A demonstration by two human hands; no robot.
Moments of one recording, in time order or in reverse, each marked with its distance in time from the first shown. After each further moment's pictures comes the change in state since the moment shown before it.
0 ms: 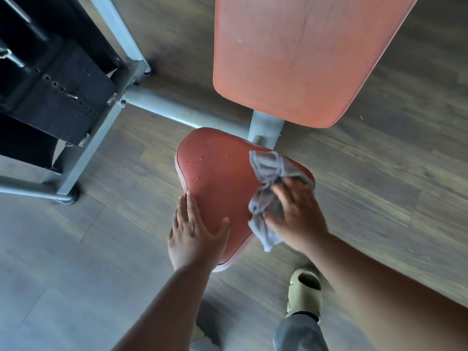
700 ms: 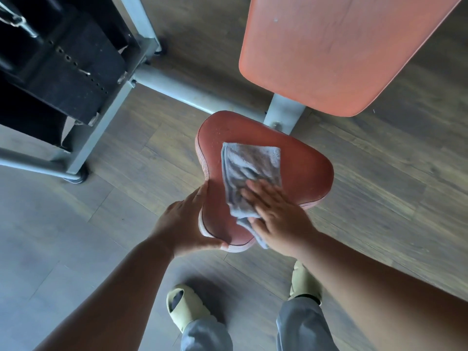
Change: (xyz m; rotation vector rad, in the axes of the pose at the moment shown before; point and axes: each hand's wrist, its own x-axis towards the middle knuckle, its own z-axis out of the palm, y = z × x) left_hand 0.039 -0.079 -0.052 -0.011 -0.398 0.484; right_hand -0.020 -0.080 0.005 -0.009 -0.111 -0.351
